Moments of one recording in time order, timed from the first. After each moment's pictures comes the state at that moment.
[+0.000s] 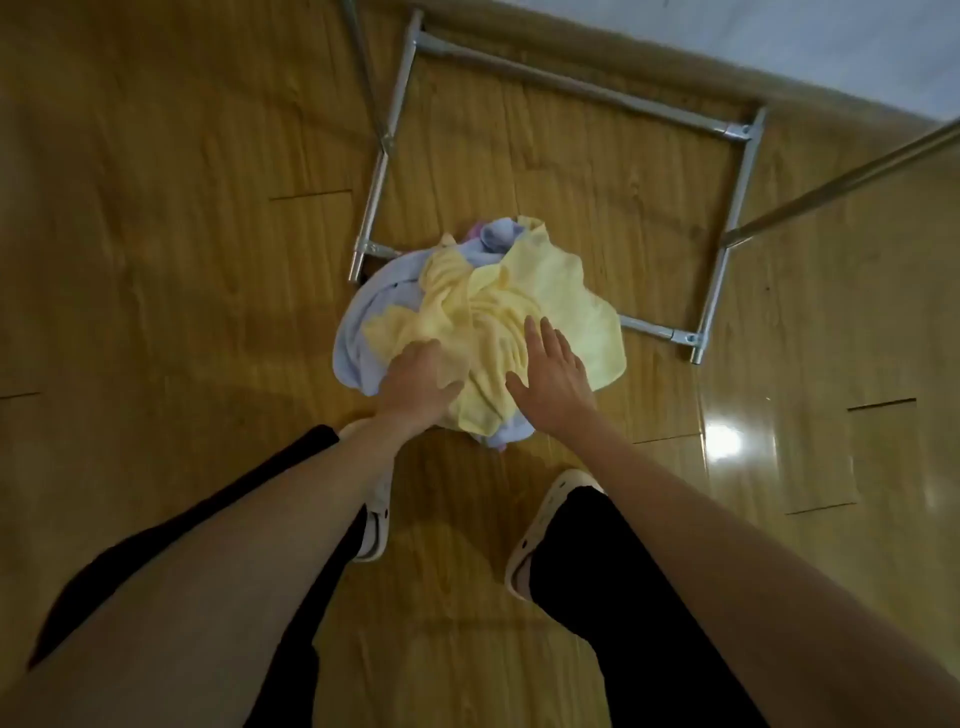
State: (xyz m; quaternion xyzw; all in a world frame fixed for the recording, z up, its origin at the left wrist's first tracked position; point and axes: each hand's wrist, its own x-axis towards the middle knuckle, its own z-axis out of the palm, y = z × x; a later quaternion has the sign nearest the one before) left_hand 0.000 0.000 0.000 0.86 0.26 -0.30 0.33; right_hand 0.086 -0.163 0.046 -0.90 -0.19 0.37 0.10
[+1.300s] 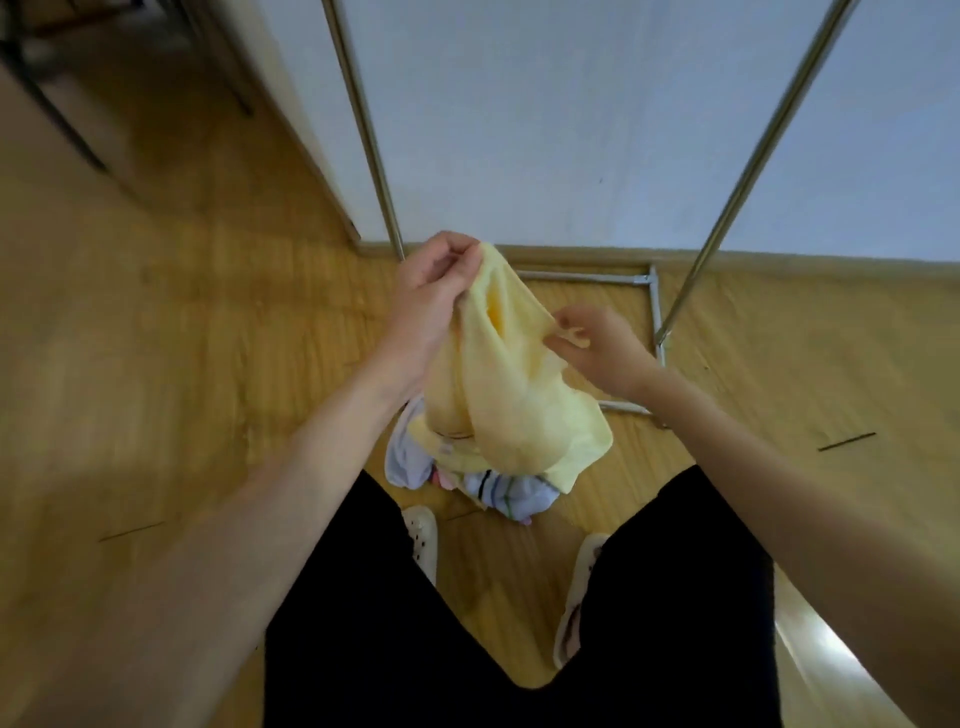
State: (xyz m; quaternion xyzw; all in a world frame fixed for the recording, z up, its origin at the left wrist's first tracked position) left_hand -0.038 -0.060 0.363 0.69 0.13 0.14 0.70; right_hand 0.048 -0.234 0.279 -0.88 -0.28 0.12 0.35
